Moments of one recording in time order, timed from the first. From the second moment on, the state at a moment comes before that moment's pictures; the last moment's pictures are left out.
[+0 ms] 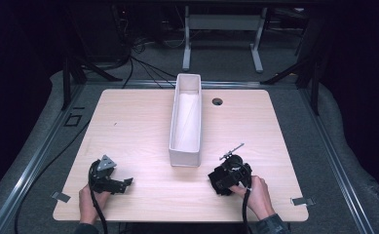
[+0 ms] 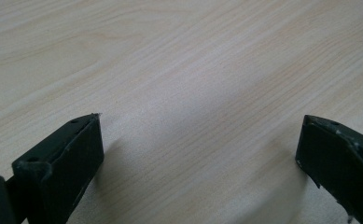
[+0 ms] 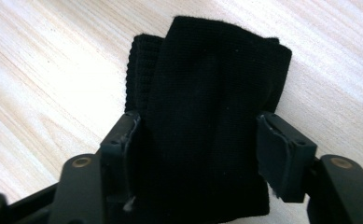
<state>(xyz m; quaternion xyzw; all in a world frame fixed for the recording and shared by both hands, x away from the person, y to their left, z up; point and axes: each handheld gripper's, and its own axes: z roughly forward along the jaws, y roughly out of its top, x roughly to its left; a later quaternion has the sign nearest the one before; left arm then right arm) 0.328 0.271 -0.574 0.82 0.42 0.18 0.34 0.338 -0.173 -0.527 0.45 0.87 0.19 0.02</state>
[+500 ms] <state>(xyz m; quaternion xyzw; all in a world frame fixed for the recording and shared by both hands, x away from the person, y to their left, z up) 0.328 0.271 -0.573 0.82 0.42 0.18 0.34 0.335 -0.187 -0.527 0.42 0.88 0.23 0.04</state>
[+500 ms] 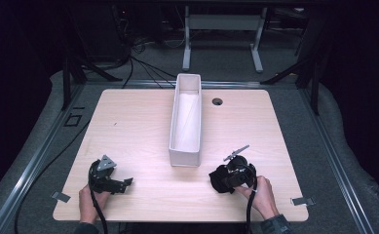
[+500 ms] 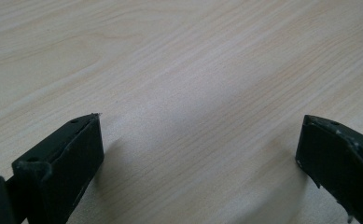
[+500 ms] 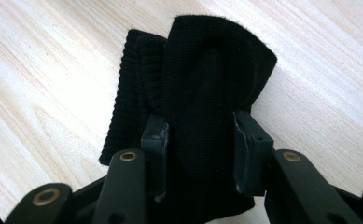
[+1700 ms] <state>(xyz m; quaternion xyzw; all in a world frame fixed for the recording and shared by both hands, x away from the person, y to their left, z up) 0.328 0.271 -0.574 0.82 0.42 0.18 0.34 0.360 -0.206 -0.485 0.35 0.91 0.22 0.07</state>
